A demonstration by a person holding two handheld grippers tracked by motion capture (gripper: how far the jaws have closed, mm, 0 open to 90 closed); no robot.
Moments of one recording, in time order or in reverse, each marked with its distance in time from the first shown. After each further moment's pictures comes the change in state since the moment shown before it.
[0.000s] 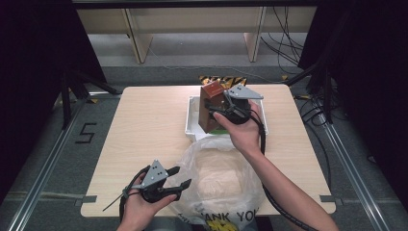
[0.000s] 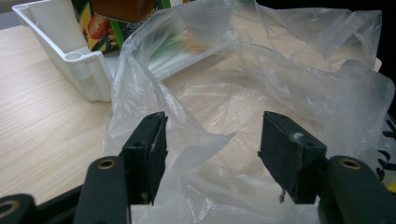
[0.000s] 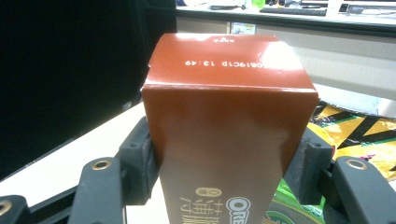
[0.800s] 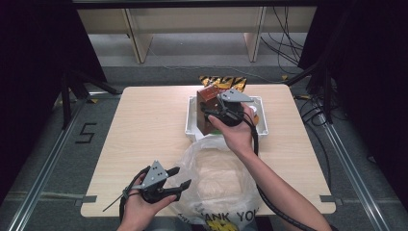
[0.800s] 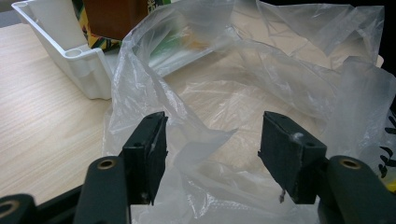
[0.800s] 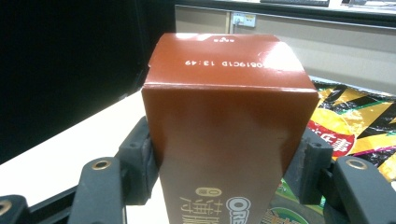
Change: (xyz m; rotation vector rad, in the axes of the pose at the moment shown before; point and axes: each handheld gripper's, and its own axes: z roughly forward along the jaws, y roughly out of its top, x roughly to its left) left arm 0.000 -0.003 0.001 -0.002 0.000 -0.014; right arm 0.004 -0.016 0.022 0.030 -0.015 -0.005
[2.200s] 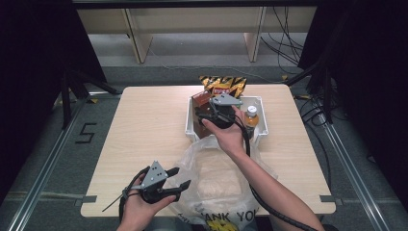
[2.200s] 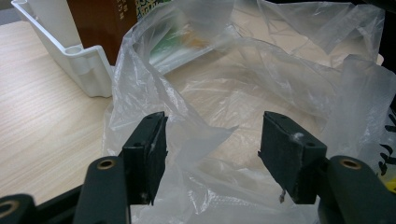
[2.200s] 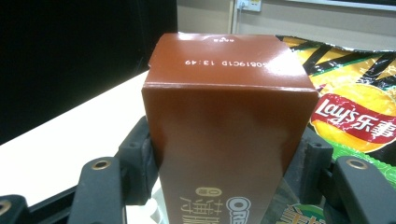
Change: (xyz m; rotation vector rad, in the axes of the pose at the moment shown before) left arm 0.001 -0.001 -0.001 0.009 0.001 0.014; right arm 0.004 -0.020 0.031 0.045 0.008 -0.017
